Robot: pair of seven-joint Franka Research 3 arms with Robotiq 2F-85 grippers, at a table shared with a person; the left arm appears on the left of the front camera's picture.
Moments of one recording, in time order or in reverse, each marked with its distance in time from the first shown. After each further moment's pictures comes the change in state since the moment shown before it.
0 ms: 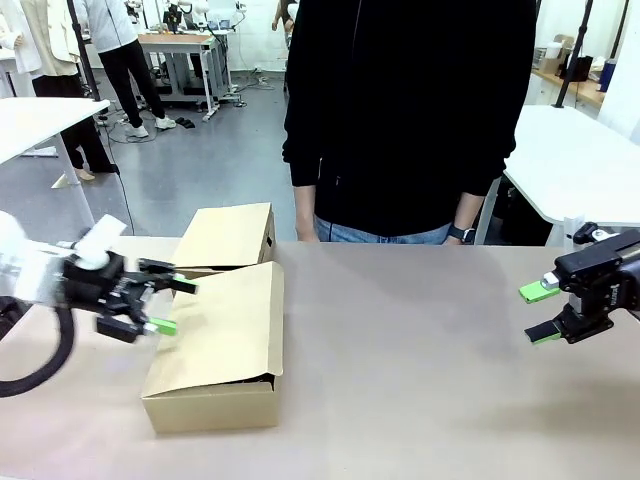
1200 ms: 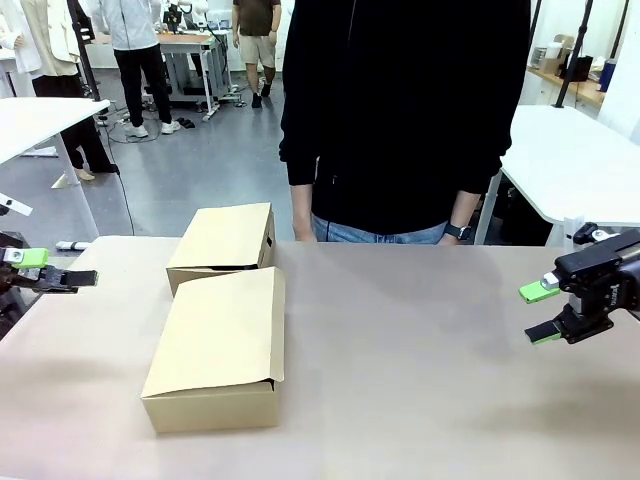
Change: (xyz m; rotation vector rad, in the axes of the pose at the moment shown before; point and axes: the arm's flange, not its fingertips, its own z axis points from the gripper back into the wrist) left arm 0.016 -0.037 0.107 -0.165 -0.301 0.915; right arm 0.000 0.000 0.000 0.000 0.000 -0.001
